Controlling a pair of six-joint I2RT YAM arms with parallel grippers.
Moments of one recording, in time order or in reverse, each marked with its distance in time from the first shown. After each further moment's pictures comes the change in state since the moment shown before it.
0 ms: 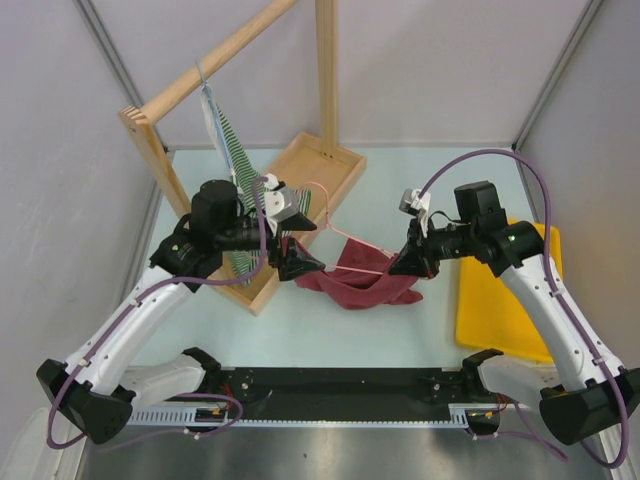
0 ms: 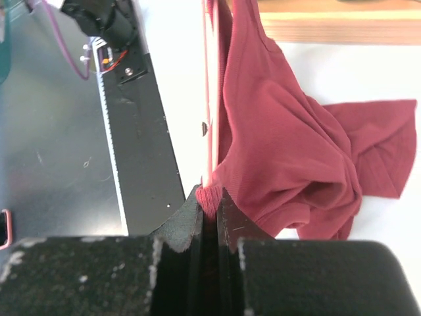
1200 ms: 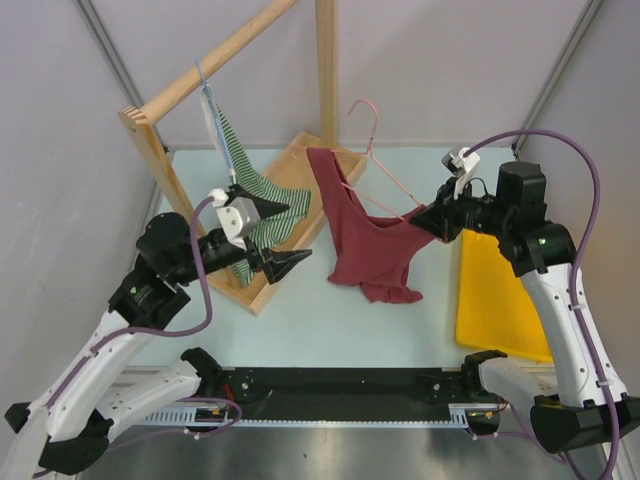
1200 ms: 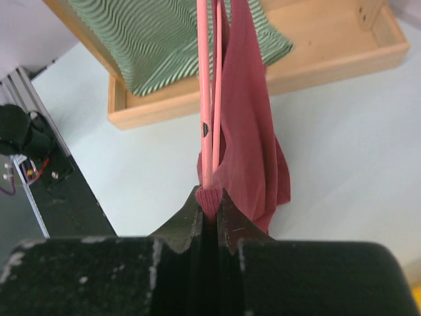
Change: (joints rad) left arm -0.116 -0.242 -0.026 0.132 -0.346 -0.054; right arm -0.171 -0.057 0.072 0.226 0.190 0.254
